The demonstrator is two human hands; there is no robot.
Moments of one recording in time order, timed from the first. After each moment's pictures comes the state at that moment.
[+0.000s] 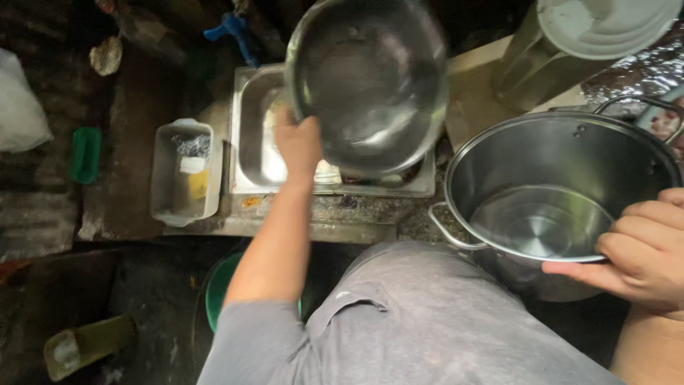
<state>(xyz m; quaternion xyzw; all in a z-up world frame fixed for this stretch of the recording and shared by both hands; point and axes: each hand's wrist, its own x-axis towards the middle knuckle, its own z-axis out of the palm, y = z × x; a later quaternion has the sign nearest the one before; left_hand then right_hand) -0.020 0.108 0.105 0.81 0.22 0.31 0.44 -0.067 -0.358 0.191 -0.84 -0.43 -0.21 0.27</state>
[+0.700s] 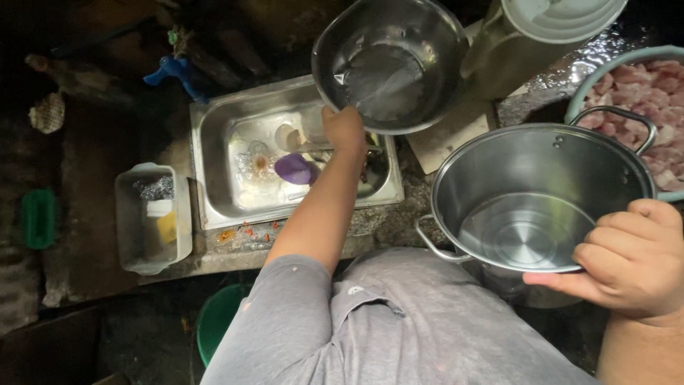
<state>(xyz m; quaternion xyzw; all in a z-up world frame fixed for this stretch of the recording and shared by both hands) 0.098 -0.014 -0.022 0.65 0.34 0.20 0.65 -0.096 -0.377 0.205 -0.86 -0.41 -0.20 0.22</state>
